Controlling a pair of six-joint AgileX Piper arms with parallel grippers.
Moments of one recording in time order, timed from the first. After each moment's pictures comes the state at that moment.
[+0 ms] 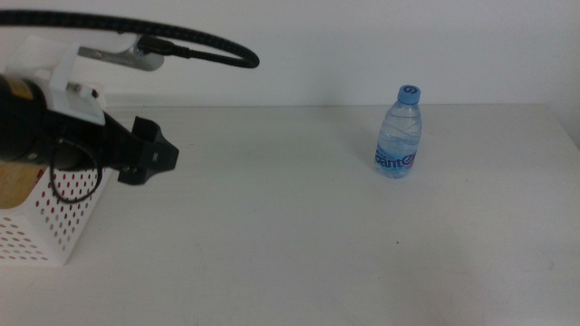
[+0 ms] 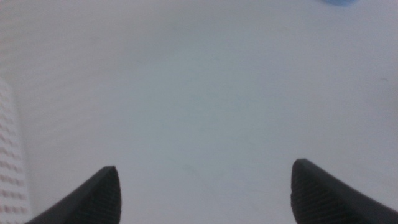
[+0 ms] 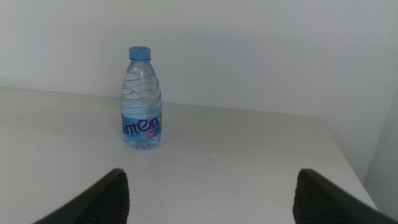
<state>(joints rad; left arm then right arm) -0.25 1.17 -1.03 -0.23 0.74 0.27 0.08 -0.01 0.03 0.05 0.10 -0.08</state>
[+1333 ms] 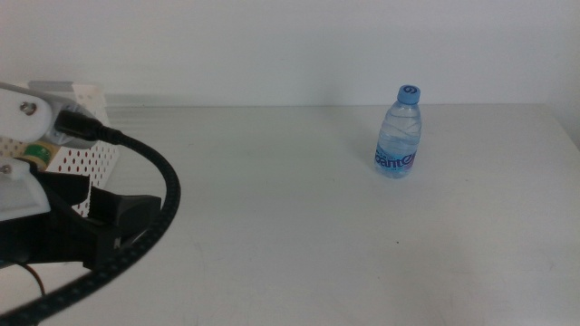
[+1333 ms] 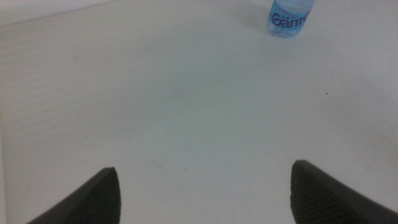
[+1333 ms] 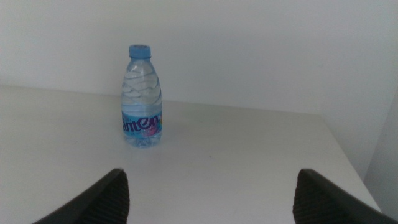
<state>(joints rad) -0.42 0.78 -0.74 -0.13 0.61 0.04 0.08 -0.01 0.03 0.05 0.11 -0.08</state>
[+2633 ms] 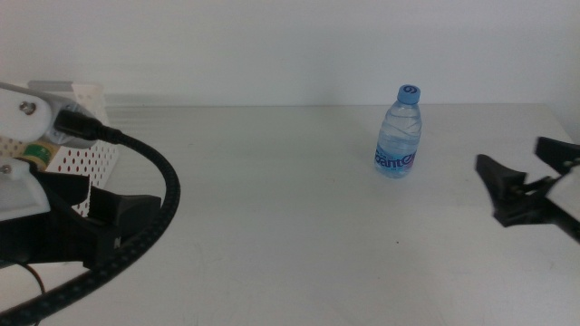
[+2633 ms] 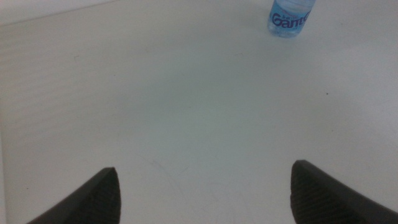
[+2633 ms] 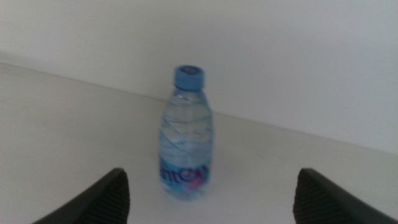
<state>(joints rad) -0.42 0.78 -0.74 -0.12 0.61 0.04 0.15 1.17 -0.36 -0.23 -0.56 0.12</state>
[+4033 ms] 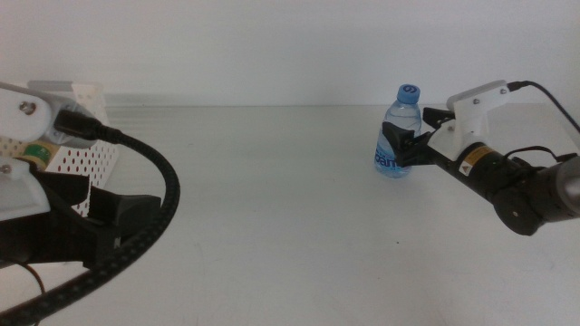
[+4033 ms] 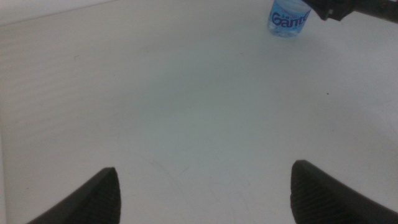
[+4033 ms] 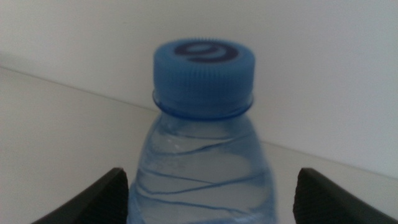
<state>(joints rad) -0.42 0.78 -0.74 -0.12 0.61 0.04 0.15 2.06 -0.97 -0.37 -0.91 0.20</state>
